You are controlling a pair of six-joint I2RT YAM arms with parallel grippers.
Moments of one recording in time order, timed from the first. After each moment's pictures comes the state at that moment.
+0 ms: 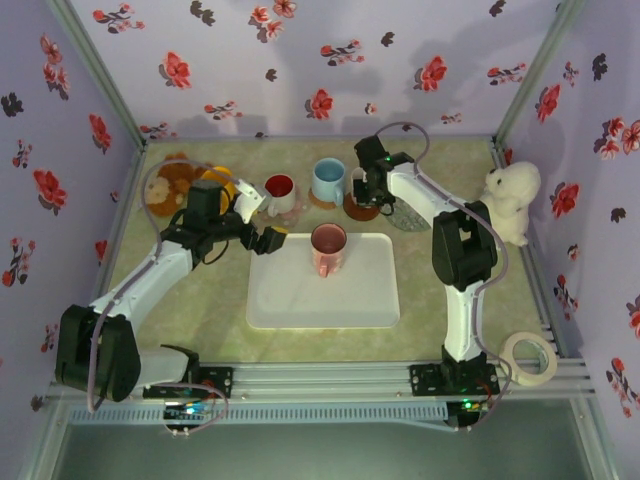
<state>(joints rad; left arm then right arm) -0.33 1.29 0.87 -0.21 0.60 0.27 0.43 2.06 1.71 -0.82 0.05 0.33</state>
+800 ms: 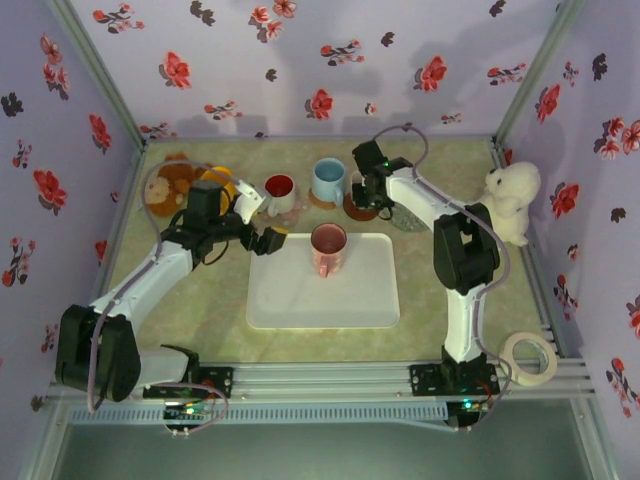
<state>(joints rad) -0.33 1.29 0.87 -0.21 0.60 0.27 0.45 2.03 1.64 -0.78 0.08 0.35</state>
